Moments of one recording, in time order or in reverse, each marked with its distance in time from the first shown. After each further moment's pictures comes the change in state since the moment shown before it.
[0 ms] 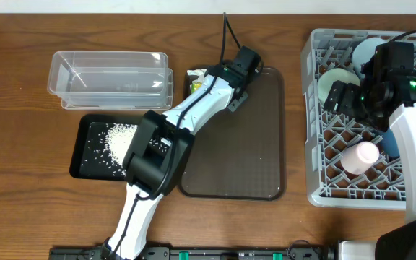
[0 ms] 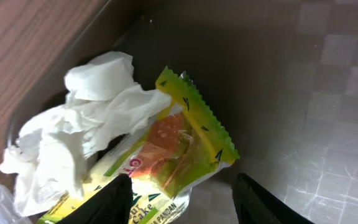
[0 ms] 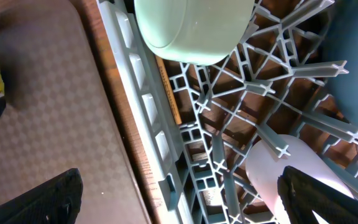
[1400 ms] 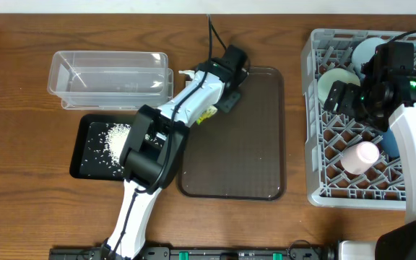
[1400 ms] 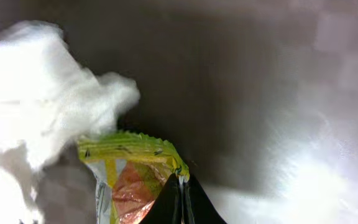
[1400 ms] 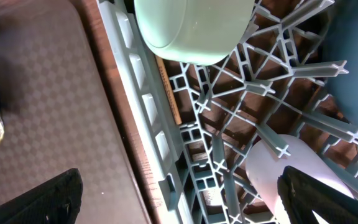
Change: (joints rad) left arm 0.051 0.019 0.001 -0.079 0.152 -0.054; right arm 0.000 0.000 0.000 0.000 0.000 0.000
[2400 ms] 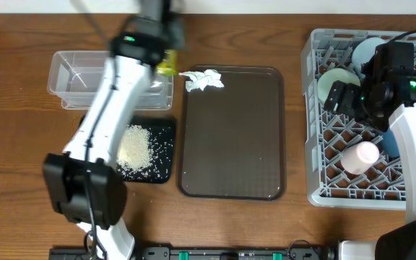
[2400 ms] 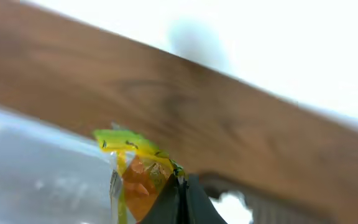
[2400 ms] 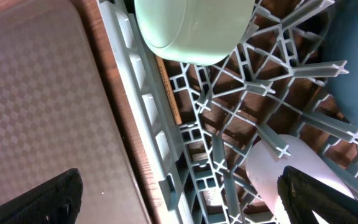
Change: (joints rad) left arm 0.353 -0.423 -0.003 0.139 -0.086 -0.699; right arm 0.000 0.000 0.000 0.000 0.000 0.000
